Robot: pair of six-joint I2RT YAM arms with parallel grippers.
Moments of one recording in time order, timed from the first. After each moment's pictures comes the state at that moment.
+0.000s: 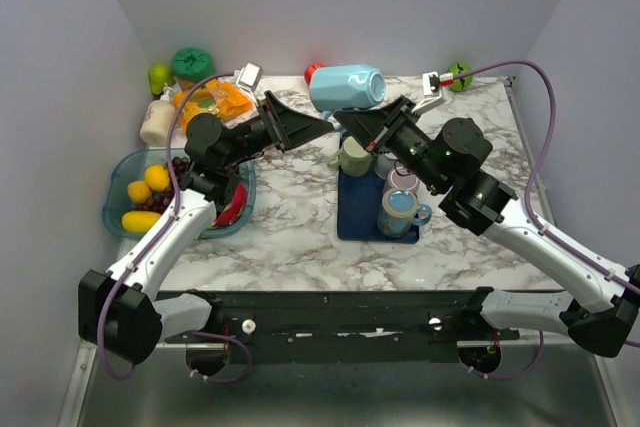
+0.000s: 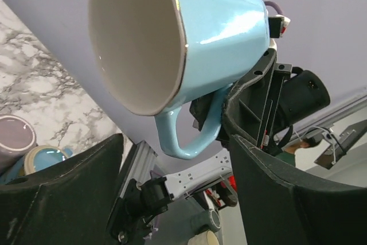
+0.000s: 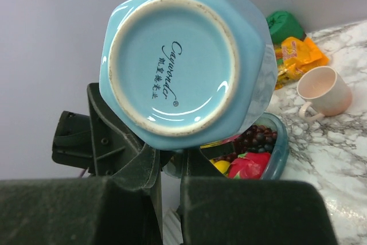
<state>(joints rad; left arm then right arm) -0.39 1.18 0.98 0.54 0.76 -1.22 0.85 1.15 1.21 0.08 0.12 0.80</state>
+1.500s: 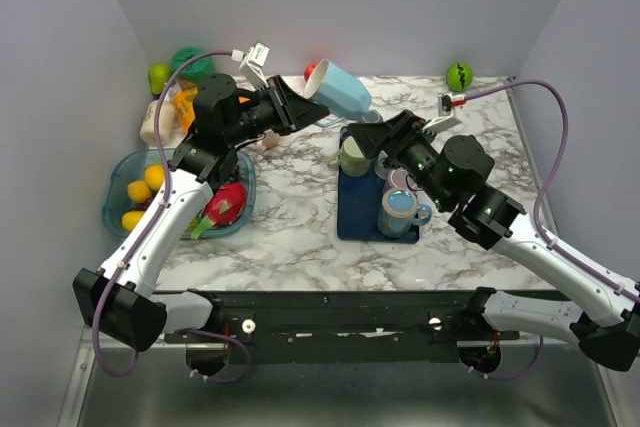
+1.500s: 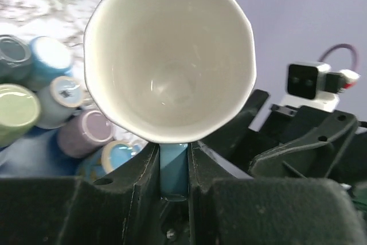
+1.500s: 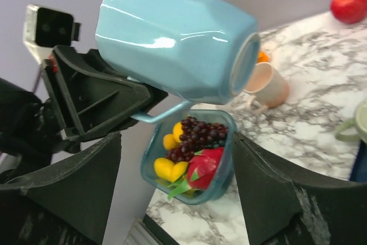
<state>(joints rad) -0.41 1.26 1.28 0.01 0.60 -0.90 0.85 1.06 1.08 0.05 0.27 0.76</state>
